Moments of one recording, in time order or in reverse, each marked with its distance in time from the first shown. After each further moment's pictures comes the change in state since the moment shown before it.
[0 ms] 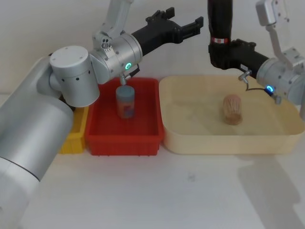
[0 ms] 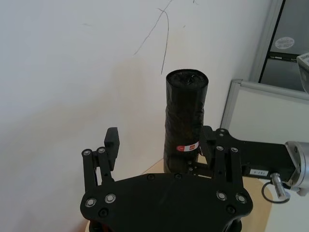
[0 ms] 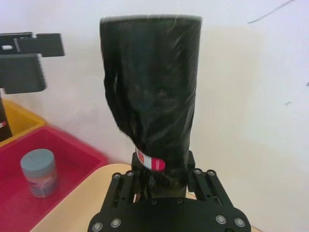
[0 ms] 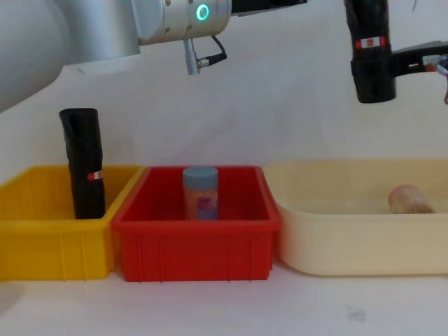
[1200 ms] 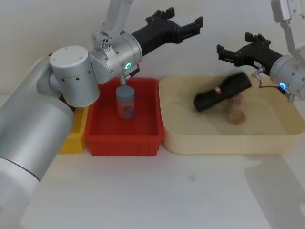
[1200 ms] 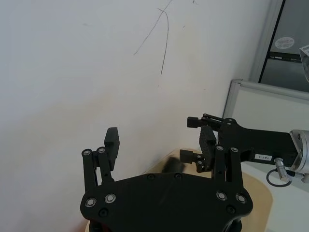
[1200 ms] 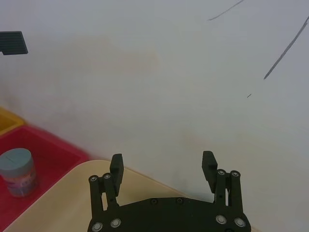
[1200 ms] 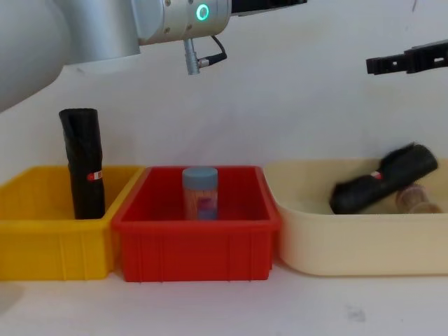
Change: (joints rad) left arm 0.000 0.000 0.000 0.000 0.000 0.000 0.000; right arm -0.002 0.027 0.032 -0.008 -0.001 0.024 -0.013
